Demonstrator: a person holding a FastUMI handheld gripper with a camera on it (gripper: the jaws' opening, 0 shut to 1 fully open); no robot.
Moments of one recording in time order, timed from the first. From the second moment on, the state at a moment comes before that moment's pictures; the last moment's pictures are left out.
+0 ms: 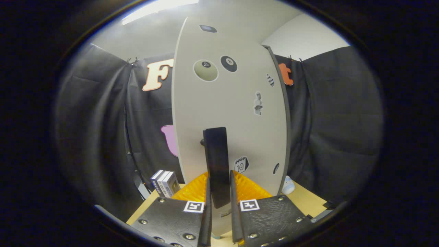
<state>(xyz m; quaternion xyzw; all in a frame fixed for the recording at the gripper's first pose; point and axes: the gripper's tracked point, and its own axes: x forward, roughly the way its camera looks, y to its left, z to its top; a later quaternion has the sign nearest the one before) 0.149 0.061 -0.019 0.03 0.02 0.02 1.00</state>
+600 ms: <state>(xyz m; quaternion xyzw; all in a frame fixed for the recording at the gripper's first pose) 0.126 0.009 -0.017 0.02 0.03 -0.06 1.00</state>
